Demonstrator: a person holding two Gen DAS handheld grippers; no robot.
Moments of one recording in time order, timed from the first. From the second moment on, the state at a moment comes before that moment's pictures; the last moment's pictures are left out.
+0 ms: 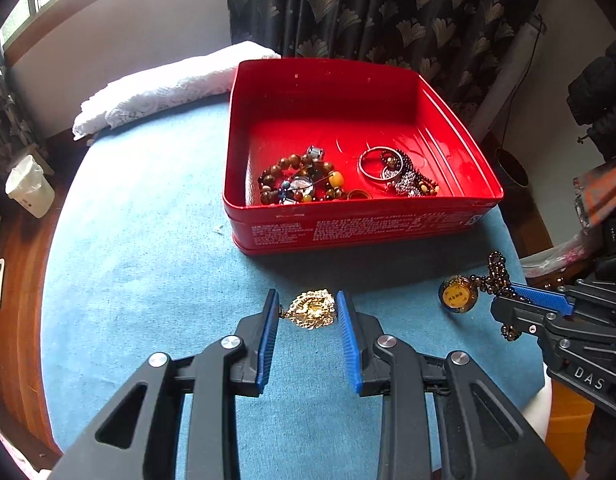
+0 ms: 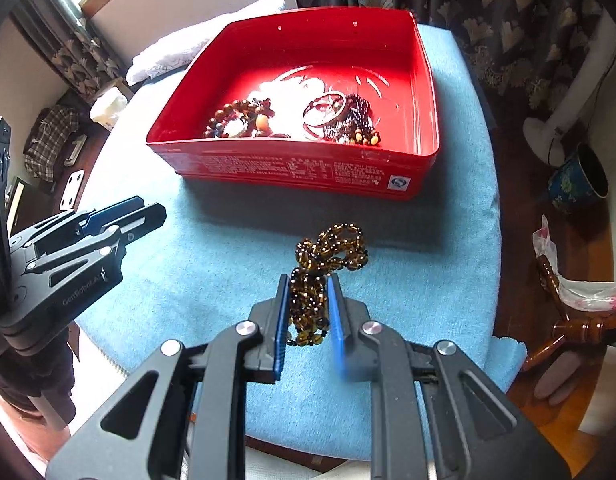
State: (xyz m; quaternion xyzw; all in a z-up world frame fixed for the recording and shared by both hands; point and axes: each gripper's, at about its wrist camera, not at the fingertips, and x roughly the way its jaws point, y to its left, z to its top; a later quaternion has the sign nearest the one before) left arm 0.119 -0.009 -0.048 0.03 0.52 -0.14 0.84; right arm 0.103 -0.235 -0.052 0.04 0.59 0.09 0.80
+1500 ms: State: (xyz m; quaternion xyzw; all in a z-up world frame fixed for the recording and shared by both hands) left arm 0.243 -0.050 -0.043 0.03 0.49 -0.14 0.86; right arm 0.216 -0.269 -0.026 0.05 0.52 0.07 0.85
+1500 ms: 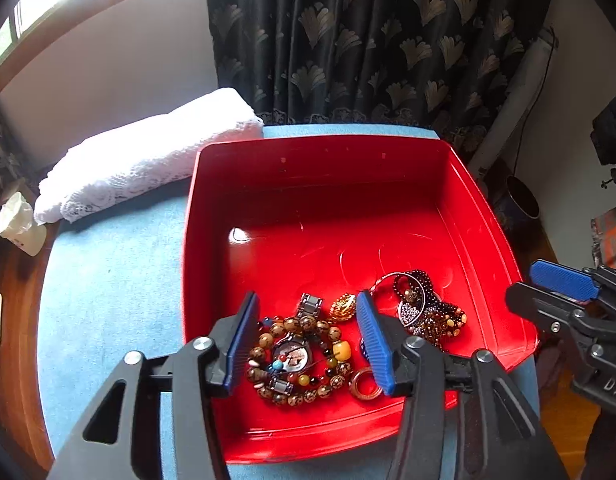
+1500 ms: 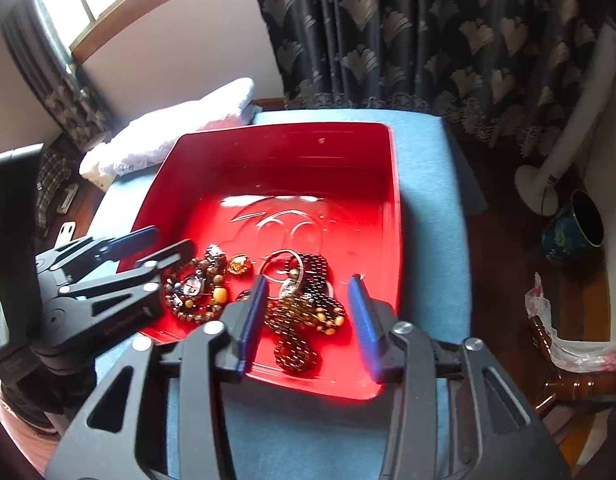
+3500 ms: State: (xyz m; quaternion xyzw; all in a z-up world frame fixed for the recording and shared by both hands) left arm 0.156 0.003 -0.011 0.02 0.50 -0.06 0.87; right arm 0.149 -0.263 -0.017 0.04 0.55 0.04 0.83
